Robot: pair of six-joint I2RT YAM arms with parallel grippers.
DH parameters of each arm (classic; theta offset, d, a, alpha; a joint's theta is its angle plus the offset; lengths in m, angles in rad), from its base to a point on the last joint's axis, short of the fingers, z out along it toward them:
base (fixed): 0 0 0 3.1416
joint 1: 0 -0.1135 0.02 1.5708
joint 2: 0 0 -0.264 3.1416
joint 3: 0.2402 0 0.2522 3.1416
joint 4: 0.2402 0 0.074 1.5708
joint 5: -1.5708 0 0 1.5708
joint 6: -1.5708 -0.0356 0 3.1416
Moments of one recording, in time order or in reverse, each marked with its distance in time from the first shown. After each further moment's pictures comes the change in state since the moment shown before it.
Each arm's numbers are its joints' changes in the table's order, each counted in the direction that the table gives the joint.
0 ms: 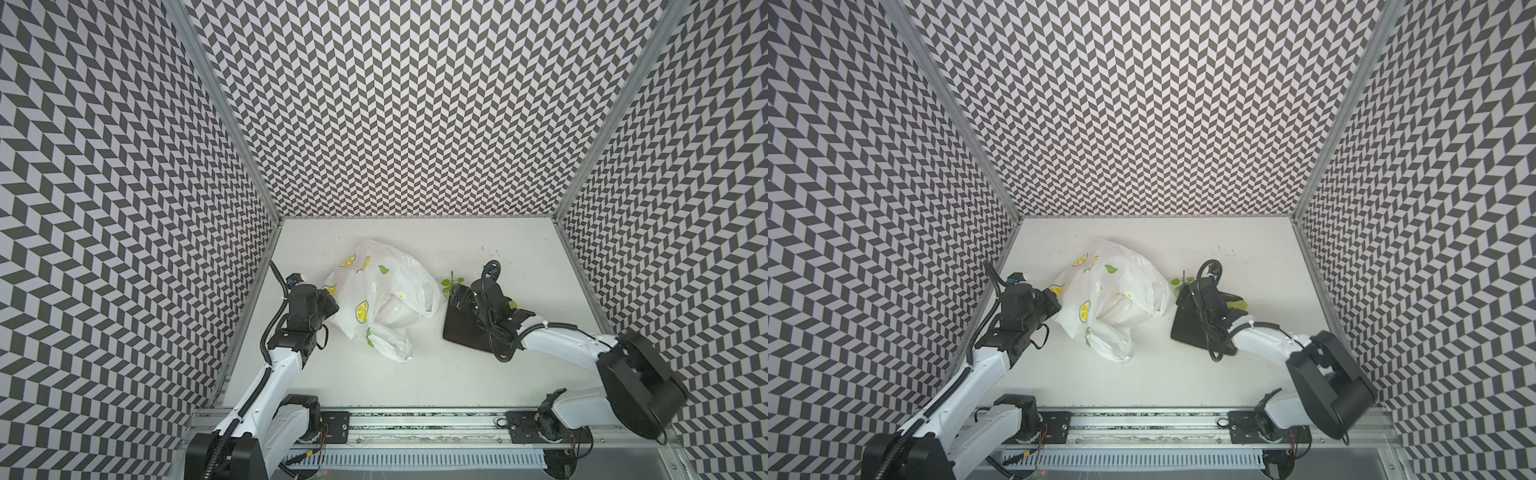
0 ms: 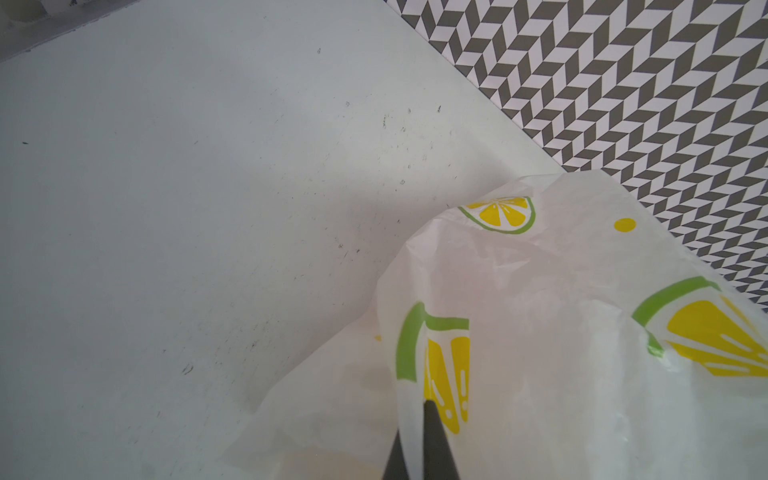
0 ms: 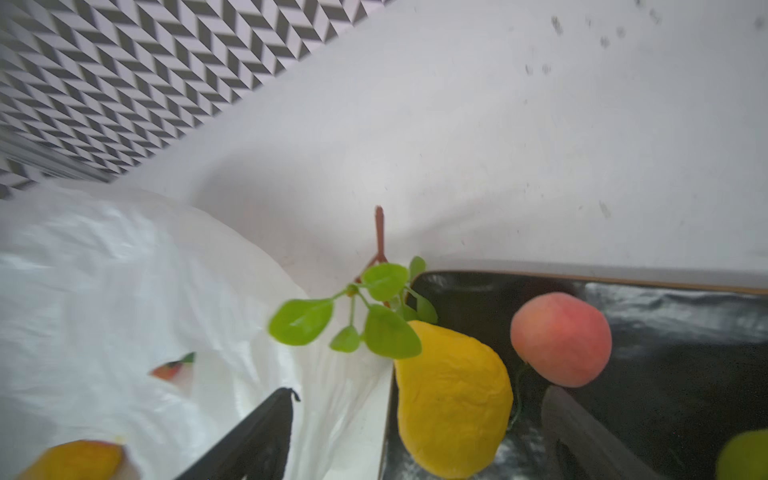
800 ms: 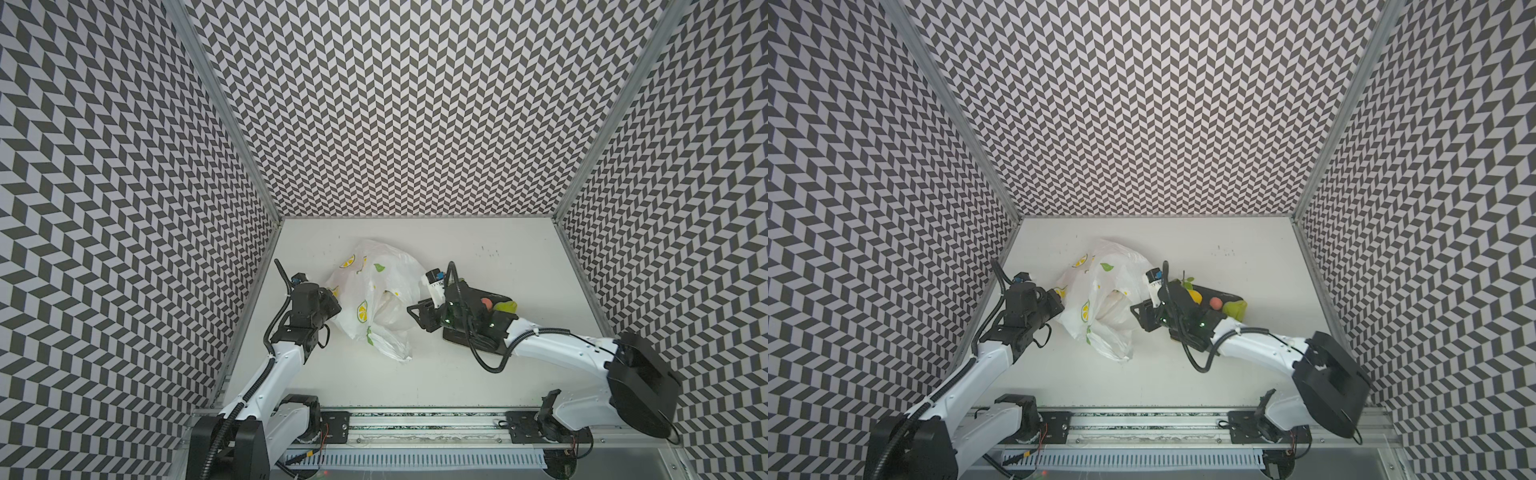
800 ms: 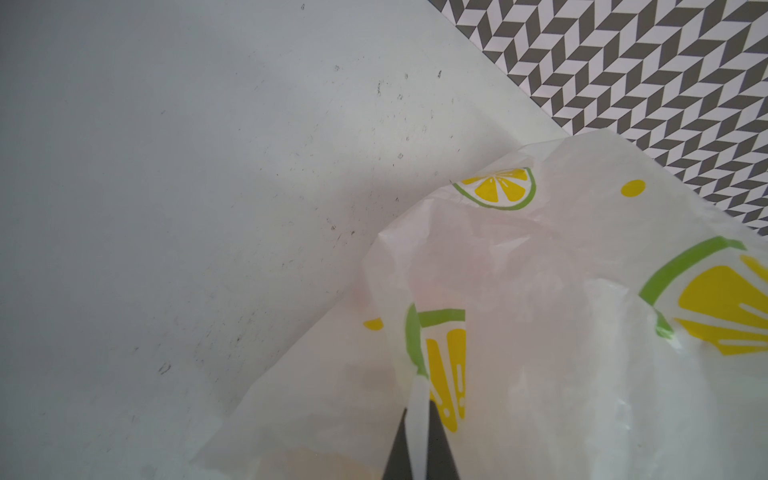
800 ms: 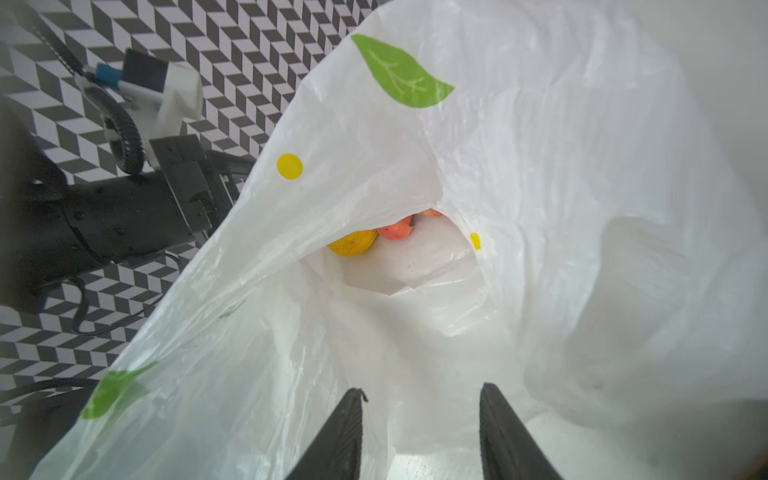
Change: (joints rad) left arm 0.002 0.072 0.002 -0.022 -0.038 -0.024; right arm -0.296 0.155 0.198 -0.039 0.387 0.302
